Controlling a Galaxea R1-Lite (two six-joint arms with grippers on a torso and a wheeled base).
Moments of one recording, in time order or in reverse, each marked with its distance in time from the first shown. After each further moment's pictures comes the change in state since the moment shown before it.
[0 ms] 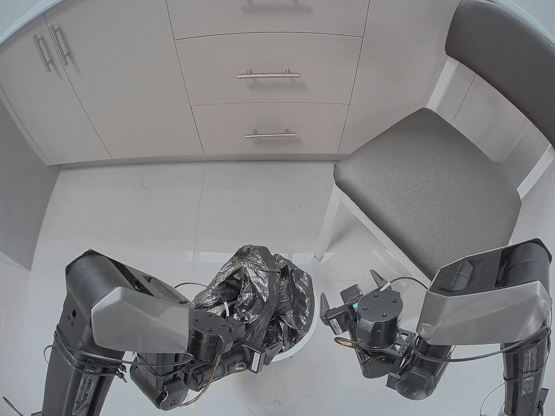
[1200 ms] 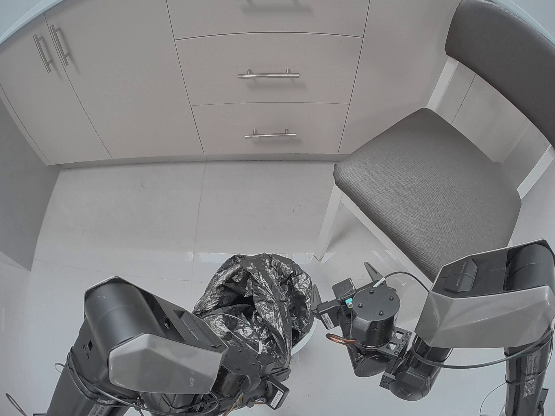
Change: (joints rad) left arm -0.195 0.010 0.065 -0.002 0.004 0.023; right arm 0.037 -0.023 -0.047 0.000 -0.028 -0.024
